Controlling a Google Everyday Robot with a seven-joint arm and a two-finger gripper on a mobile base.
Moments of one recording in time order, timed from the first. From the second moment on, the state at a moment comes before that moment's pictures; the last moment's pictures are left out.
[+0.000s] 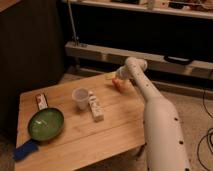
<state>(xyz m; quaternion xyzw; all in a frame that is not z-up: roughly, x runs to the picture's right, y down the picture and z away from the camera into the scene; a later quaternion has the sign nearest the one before) 0.086 -0.074 1.040 0.06 -0.23 -0.67 0.70</state>
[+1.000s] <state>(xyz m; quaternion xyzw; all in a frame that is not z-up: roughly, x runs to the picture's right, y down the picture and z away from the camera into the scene) 0.073 -0.079 1.016 0.08 -0.19 -0.72 0.67</state>
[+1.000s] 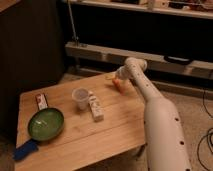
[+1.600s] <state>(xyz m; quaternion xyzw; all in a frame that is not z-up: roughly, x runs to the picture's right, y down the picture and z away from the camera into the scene) -0.007 -0.046 0.877 0.13 -0.13 -0.84 0.51</state>
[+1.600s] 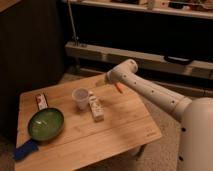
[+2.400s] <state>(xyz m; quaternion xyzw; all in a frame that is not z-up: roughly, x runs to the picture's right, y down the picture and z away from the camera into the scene) -0.041 -0.023 0.815 0.15 -0.12 -0.88 0.43</state>
